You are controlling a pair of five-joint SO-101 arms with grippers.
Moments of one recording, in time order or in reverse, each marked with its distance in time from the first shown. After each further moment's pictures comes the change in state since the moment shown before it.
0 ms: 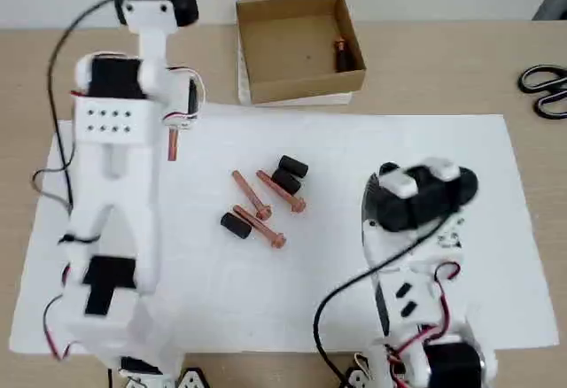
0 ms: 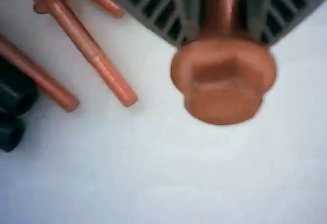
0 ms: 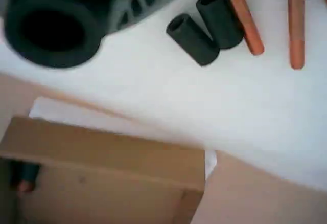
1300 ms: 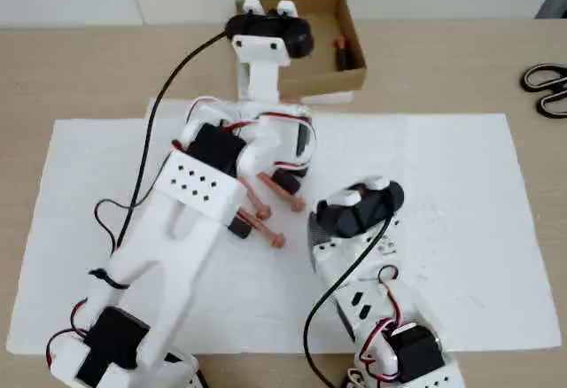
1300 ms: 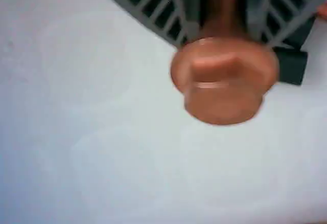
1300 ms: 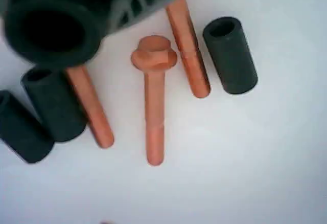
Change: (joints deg) left arm 23.4 -16.5 34.3 -35.4 15.7; right arm -16.3 -8.1 24.1 -4.3 -11.4
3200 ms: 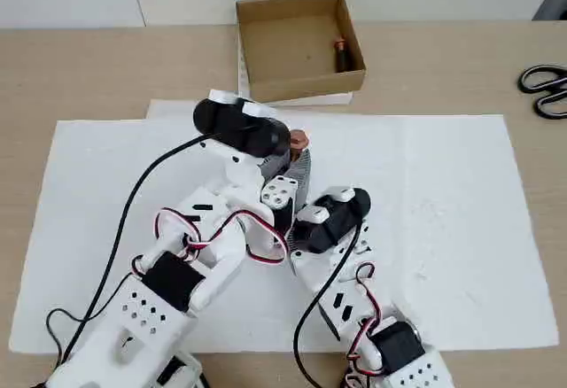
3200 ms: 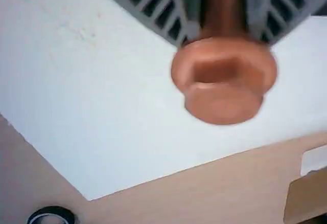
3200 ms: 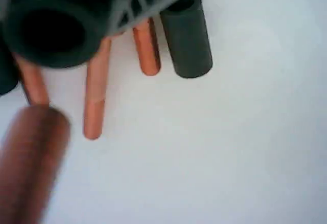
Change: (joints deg) left arm 7.6 -44.0 49.6 -30.7 -4.7; right arm -6.8 0.1 9.9 -14.6 3.5
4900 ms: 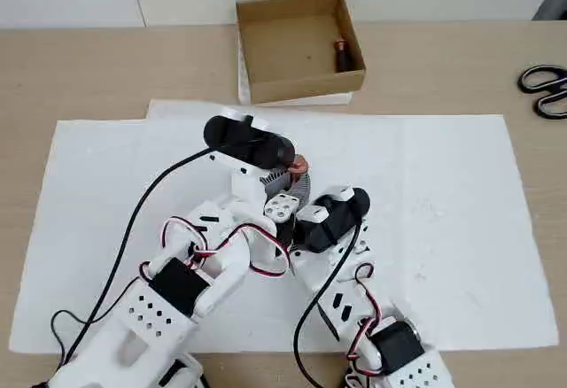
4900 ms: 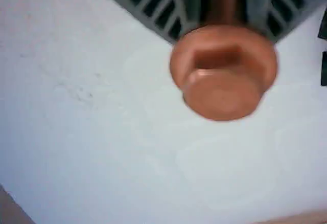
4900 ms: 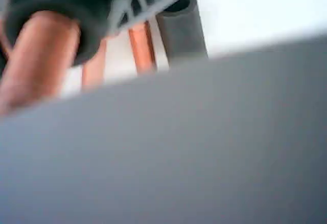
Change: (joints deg) left arm 1.6 -0.6 6.0 1.8 2.7; right arm -0.2 0.1 0.0 -0.3 -0.4
